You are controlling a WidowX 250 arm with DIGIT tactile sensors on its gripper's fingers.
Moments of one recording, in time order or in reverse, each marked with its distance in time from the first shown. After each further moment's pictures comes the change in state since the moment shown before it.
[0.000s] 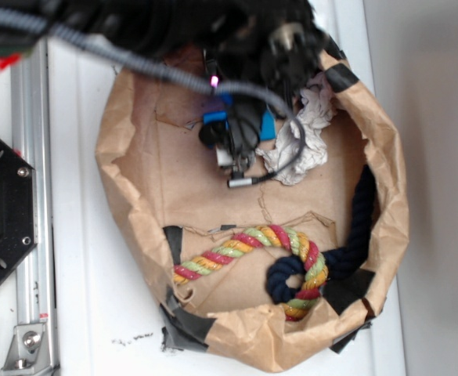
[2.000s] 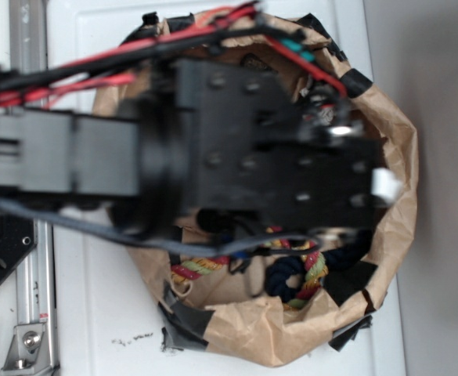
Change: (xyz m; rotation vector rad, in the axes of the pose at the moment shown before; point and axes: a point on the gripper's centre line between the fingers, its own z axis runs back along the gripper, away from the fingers) arm -0.006 -0.089 0.060 0.241 0.097 -0.375
